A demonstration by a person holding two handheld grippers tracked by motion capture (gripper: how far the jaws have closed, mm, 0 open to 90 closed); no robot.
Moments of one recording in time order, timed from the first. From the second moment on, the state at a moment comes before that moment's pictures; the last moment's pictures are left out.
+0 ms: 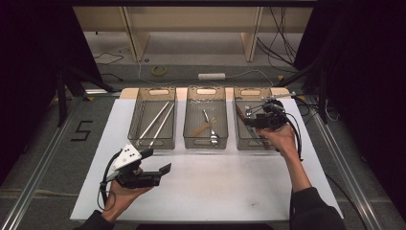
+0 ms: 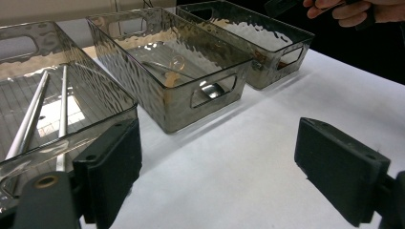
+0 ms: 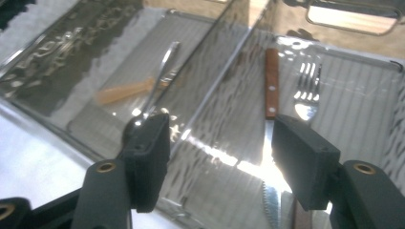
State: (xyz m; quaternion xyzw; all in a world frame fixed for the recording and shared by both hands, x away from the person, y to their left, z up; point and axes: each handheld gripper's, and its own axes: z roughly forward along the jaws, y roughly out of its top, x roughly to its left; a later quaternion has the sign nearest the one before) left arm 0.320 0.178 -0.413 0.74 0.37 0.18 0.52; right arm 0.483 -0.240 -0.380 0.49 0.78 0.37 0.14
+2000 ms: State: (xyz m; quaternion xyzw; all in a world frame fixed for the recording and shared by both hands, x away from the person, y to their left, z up) left arm 0.322 0.178 -0.413 0.74 0.38 0.18 0.52; right arm 0.391 -0.218 -0.399 0.42 0.75 0.49 0.13
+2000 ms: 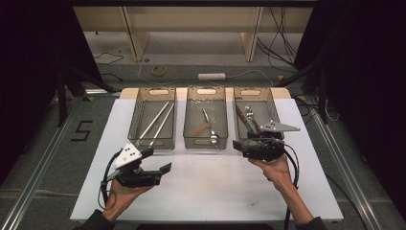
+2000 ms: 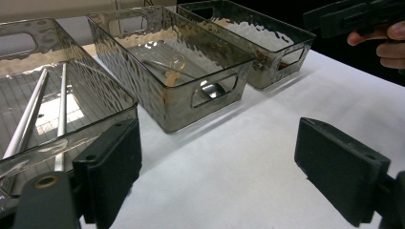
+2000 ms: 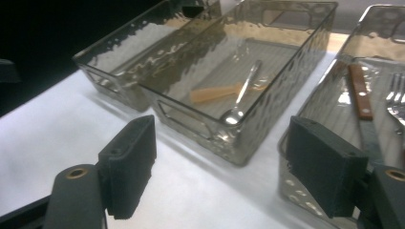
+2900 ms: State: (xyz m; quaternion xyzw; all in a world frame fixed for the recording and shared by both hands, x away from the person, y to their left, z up) left arm 0.322 0.178 -0.413 0.75 0.37 0.17 0.52; right arm 0.339 -0.232 -0.419 0.39 0.75 0.52 0.14
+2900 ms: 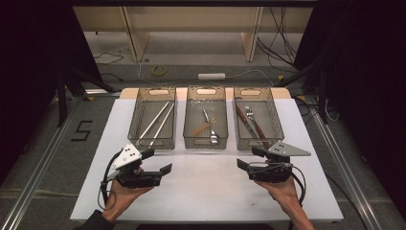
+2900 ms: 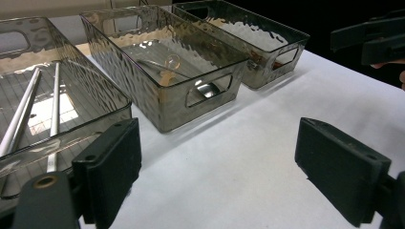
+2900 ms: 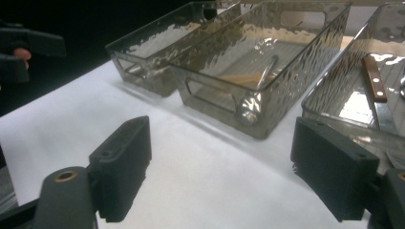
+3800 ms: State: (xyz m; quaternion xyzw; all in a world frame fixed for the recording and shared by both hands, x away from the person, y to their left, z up) left arm 0.320 0.180 -0.413 0.74 0.37 0.16 0.53; right arm 0.315 -0.245 -0.435 0.39 0.75 0.50 0.16
